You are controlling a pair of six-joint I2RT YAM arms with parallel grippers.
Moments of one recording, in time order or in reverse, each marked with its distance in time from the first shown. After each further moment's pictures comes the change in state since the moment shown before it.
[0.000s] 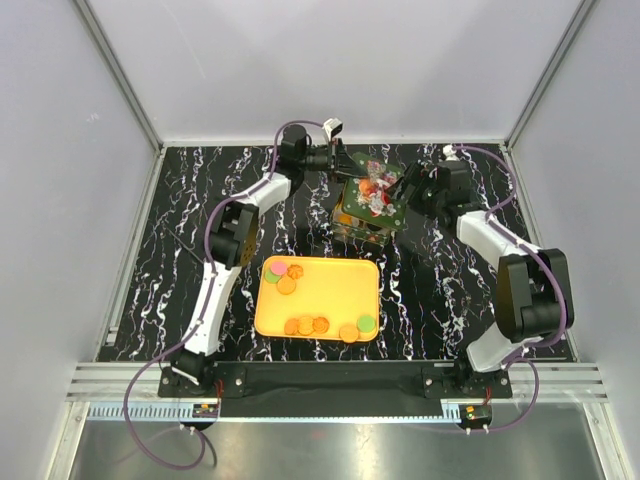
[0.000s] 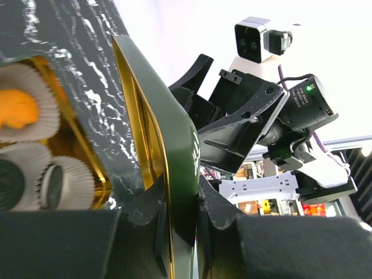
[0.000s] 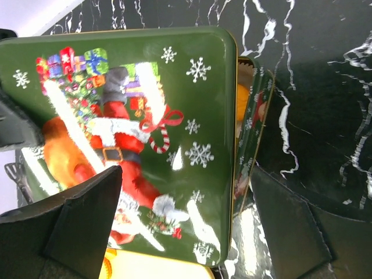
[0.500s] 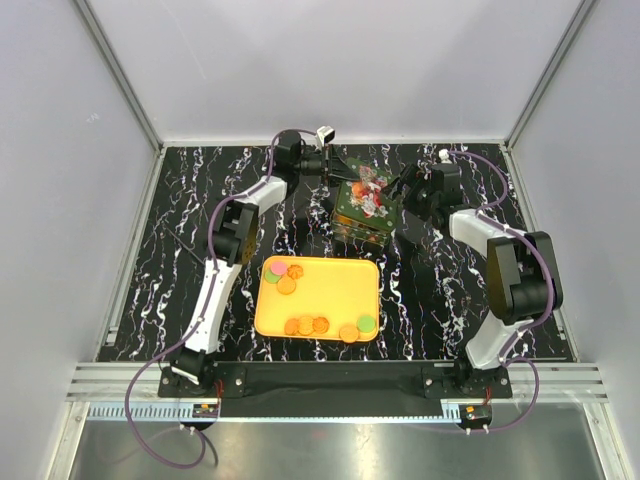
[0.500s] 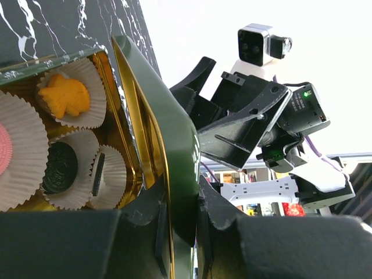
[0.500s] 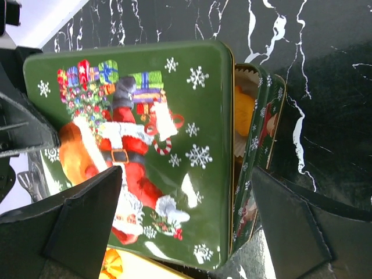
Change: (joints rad) left arm 0.041 0.098 0.051 -0.017 0.017 -0.026; right arm 0.000 0.130 0.000 0.137 -0.034 0.074
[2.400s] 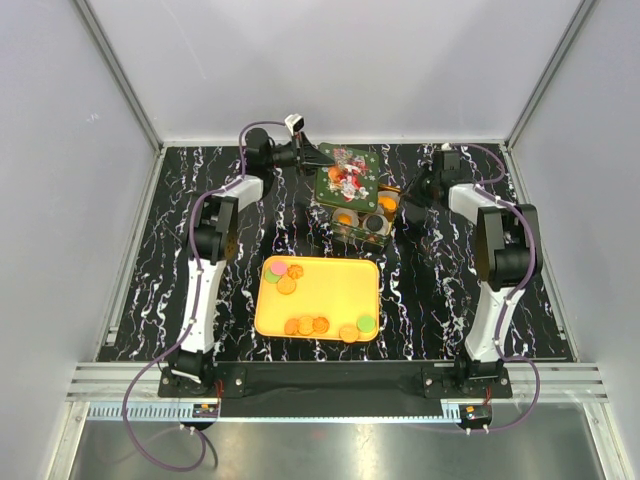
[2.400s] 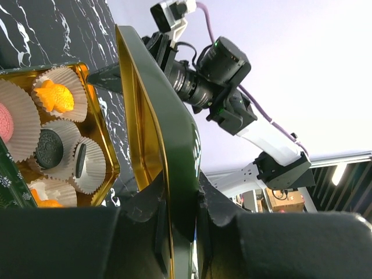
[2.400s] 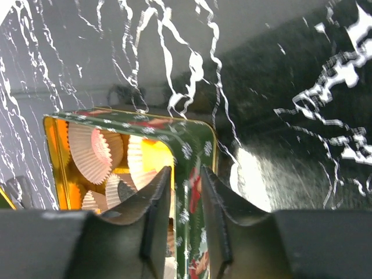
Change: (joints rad) left arm 0.117 -0.129 -0.210 0.334 0.000 -0.226; right arm -0.075 0.274 0.301 -0.247 0.017 -0.024
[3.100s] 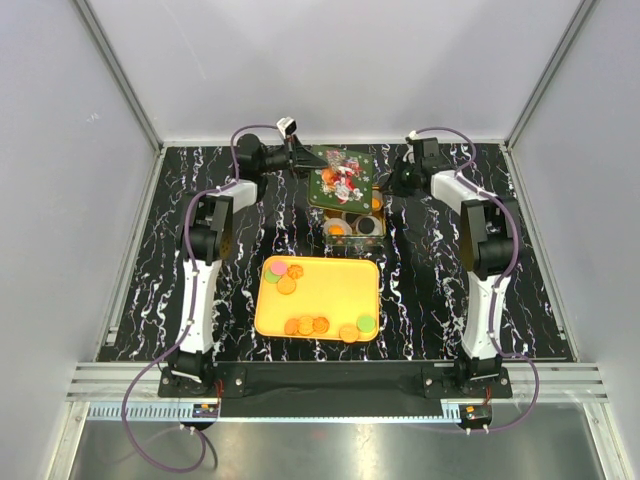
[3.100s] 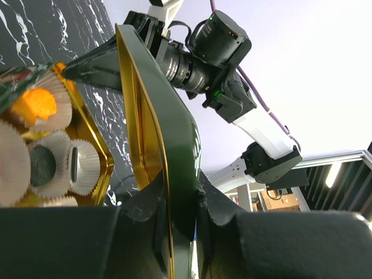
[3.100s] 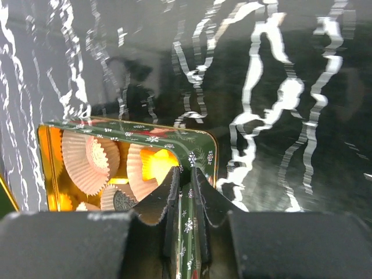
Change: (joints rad) left arm 0.027 -0.045 -0.115 0.126 0.005 -0.067; right arm 0.073 0.150 0.261 -0.142 -0.103 -0.228
